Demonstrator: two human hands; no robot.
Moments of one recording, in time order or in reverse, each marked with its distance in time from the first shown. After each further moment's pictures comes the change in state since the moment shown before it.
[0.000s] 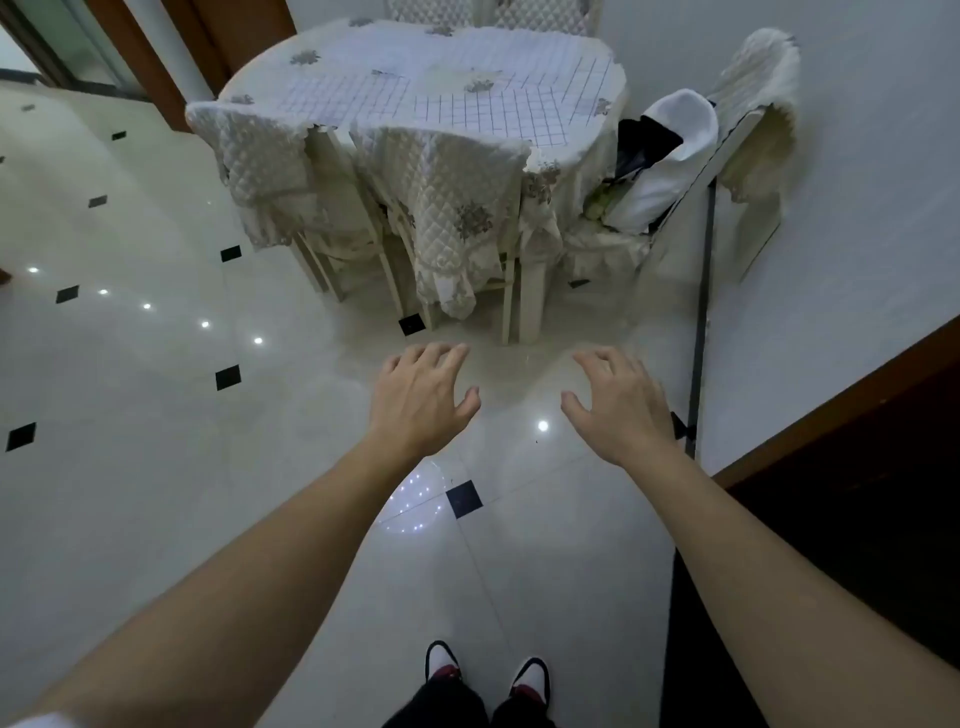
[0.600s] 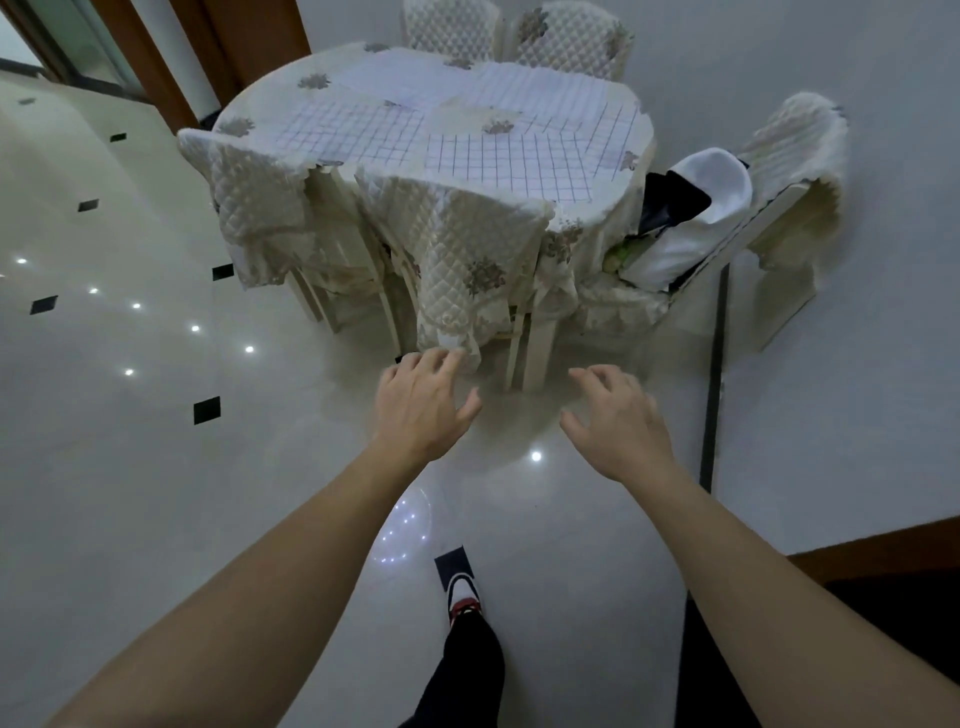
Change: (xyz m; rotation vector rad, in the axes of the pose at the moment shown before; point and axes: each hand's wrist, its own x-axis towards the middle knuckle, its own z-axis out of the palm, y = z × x) left_hand 0.169 -0.057 0.027 -0.058 0.064 -0.096; right_hand 0.182 -0.004 0.013 -0.045 -0.034 -0.046
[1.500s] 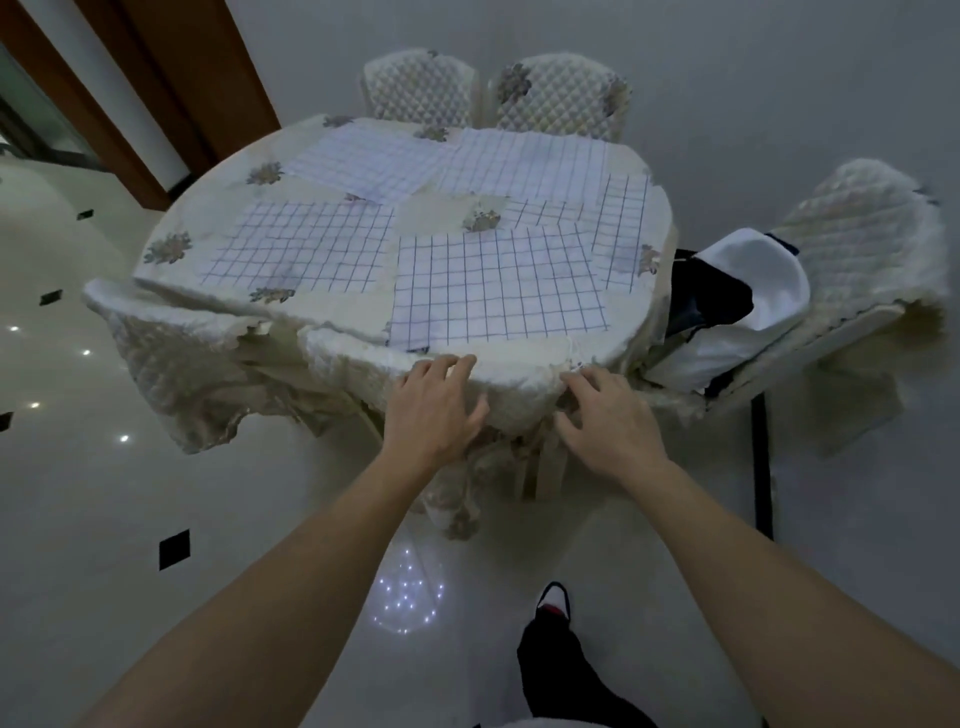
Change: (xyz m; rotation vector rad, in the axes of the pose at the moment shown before) left_hand 0.405 -0.037 0.047 0.011 -0.025 0.072; right_hand 0.401 0.040 -0.010 -0.022 0.028 -0.009
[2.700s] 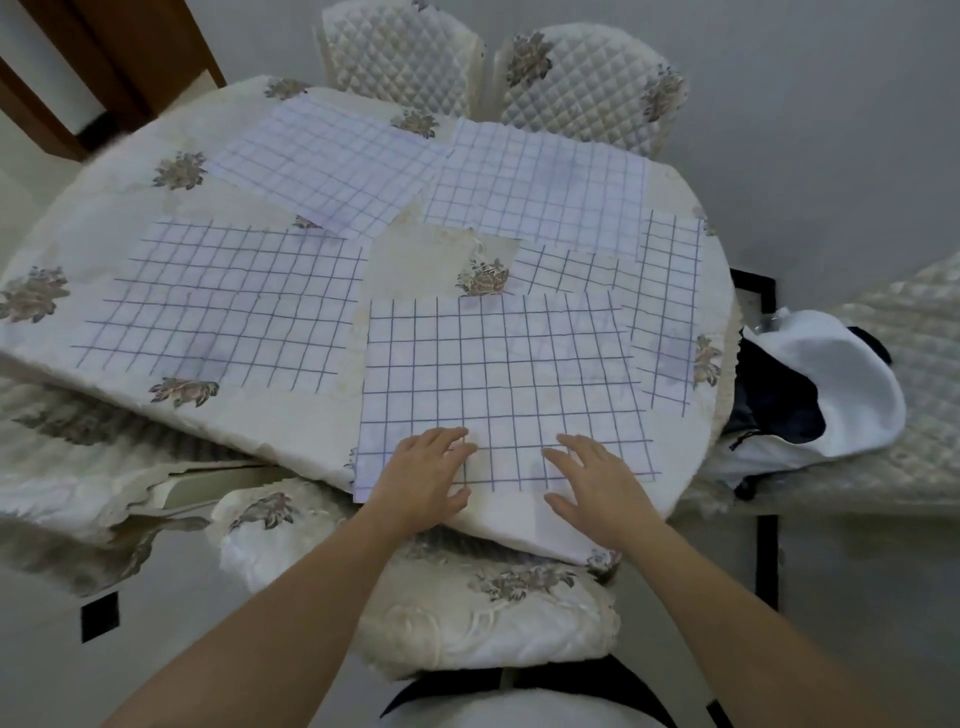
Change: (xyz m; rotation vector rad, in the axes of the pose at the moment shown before) left_hand 0.248 -0.115 0.145 -0.112 -0.387 0.278; right_hand 0.270 0.060 0.106 -0.023 -0.345 -0.176
